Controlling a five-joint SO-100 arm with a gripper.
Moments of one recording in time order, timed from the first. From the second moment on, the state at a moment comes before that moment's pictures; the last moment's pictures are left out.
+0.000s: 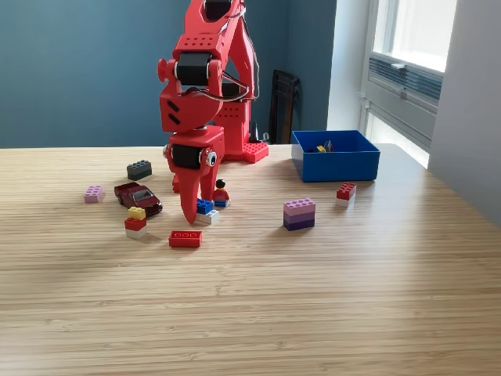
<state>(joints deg) 12.8 81.3 102.8 59.9 16.3</state>
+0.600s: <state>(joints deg) 13.7 80.7 102.1 60.6 16.2</state>
